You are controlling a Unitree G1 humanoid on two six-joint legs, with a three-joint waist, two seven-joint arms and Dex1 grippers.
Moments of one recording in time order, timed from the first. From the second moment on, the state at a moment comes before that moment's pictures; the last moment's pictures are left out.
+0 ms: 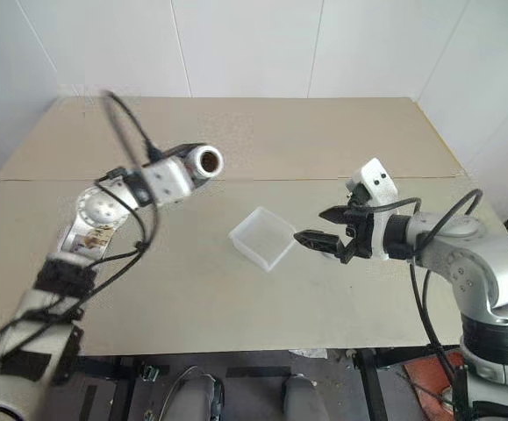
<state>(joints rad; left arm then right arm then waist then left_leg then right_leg) -0.89 0.63 -0.25 0.51 0.50 -0.67 -0.38 -0.56 -0.80 -0.17 -0.44 0.73 1.24 0.75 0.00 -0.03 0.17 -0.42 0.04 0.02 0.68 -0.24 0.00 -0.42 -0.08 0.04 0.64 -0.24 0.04</state>
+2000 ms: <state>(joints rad) -0.62 0.26 0.06 0.42 -0.20 0.09 -0.42 -0.58 -0.83 -0.05 -0.42 0.72 1.01 0.75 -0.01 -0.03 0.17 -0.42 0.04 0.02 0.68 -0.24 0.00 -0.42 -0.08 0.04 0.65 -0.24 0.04</state>
